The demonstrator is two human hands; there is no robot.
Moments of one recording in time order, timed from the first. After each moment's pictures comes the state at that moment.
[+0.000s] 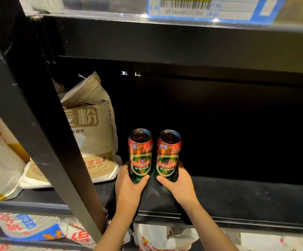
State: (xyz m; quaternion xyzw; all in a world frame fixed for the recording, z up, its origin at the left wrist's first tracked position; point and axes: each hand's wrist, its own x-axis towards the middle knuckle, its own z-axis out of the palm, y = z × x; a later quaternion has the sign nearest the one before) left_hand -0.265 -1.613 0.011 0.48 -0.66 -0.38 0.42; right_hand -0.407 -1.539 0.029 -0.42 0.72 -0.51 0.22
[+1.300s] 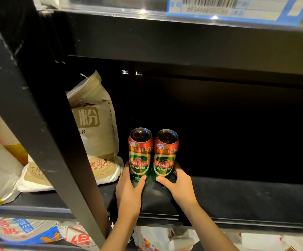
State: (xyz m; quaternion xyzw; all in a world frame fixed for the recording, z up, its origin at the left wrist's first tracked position) left_hand -0.259 -1.604 0.023 0.48 -0.67 -0.39 0.42; right_hand -0.399 -1.547 0.025 -0.41 0.76 -0.46 0.20
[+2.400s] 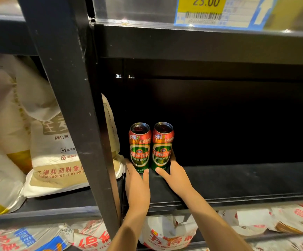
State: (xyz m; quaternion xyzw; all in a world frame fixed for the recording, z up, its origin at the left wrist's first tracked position) left_hand -0.265 -1.601 0.021 0.51 -0.69 -0.36 0.36; right_hand -0.384 -1.548 0.029 -0.43 0.81 -0.37 0.15
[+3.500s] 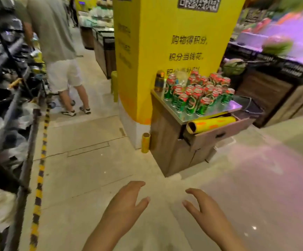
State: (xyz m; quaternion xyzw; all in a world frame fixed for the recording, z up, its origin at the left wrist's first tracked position) left_hand -0.151 -0.861 0.059 -0.53 -0.78 -0.23 -0.22; right_hand 0.056 -0.748 0.038 0.47 0.84 -0.27 -0.05
